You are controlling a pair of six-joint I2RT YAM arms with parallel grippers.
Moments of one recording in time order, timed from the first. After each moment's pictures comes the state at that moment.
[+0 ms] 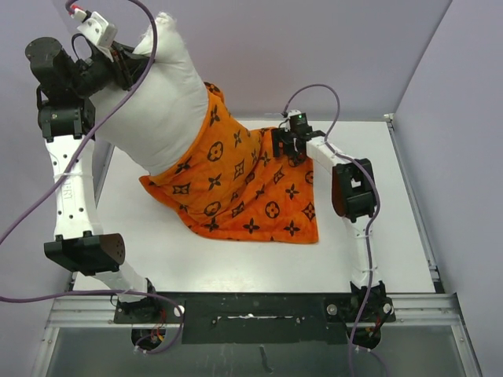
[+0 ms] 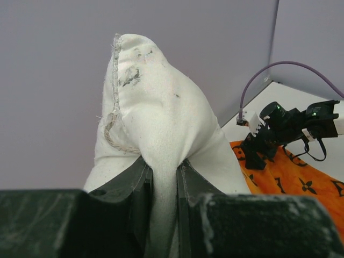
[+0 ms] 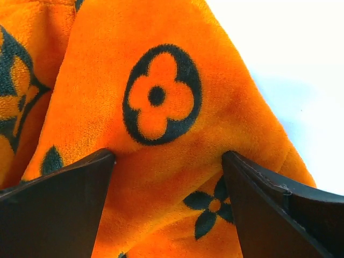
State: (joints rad) left arm 0.14 1.65 2.12 -0.32 0.89 0.04; right arm 0.30 2.37 1.91 -0.35 -0.02 0.12
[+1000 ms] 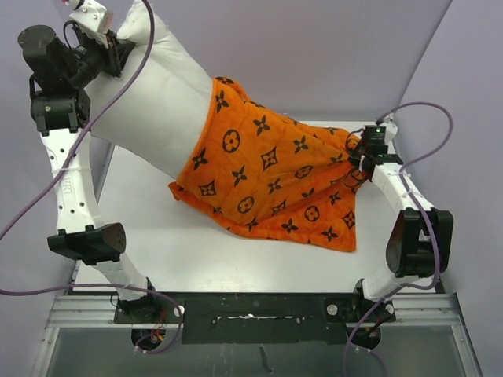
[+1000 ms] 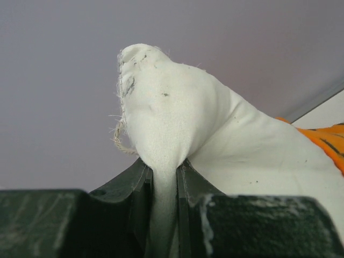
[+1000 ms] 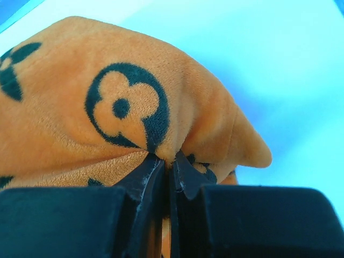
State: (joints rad) left arm 0.13 1.73 2.33 -0.47 0.64 0.20; right arm 0.02 1.64 1.23 -0.30 0.21 0.43
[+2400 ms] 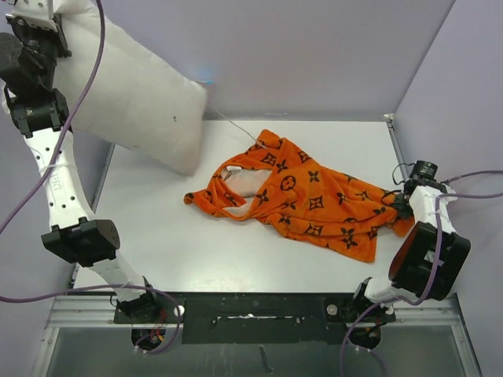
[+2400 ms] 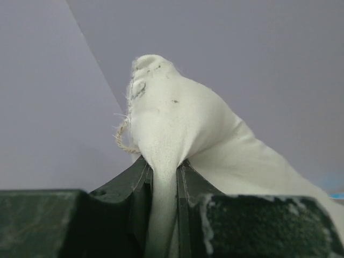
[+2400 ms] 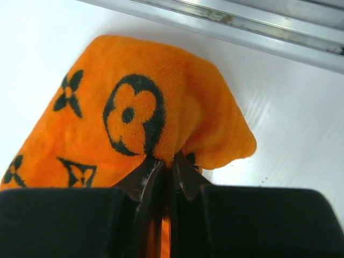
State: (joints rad) left arm 0.31 1.76 2.25 -0.08 0.28 0.19; right arm -0.45 1.45 0.98 -0.67 0.31 0.87
